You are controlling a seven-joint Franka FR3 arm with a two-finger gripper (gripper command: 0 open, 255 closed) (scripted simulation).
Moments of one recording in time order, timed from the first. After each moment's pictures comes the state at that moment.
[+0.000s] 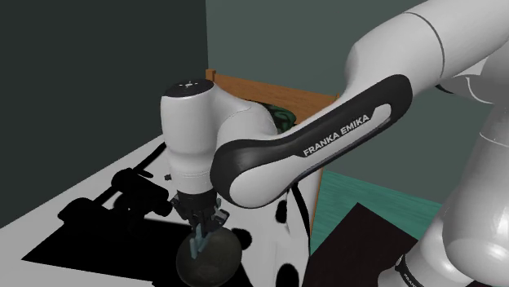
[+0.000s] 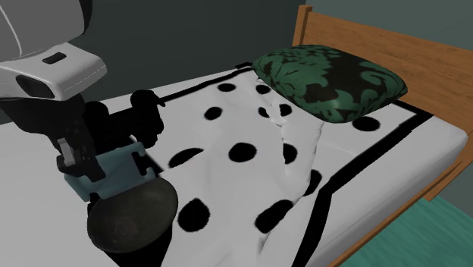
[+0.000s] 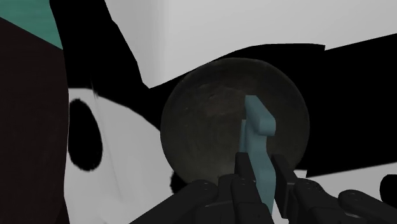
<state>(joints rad) 0.07 0.20 0.75 -1.99 -0.20 2.15 2.03</state>
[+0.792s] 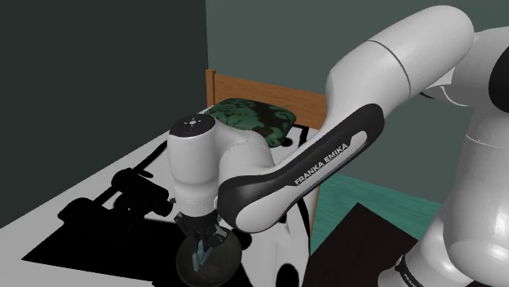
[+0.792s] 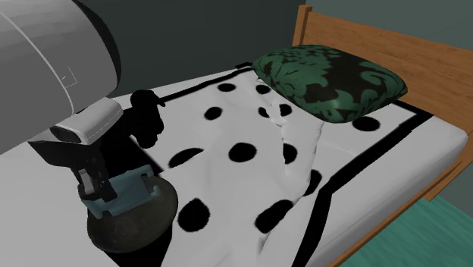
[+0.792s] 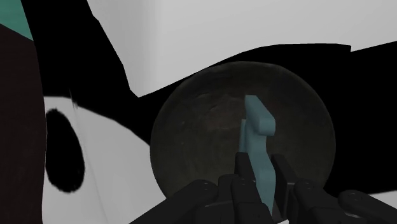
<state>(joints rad) 0.10 0.28 0.72 -2.05 -0.29 2.27 2.09</state>
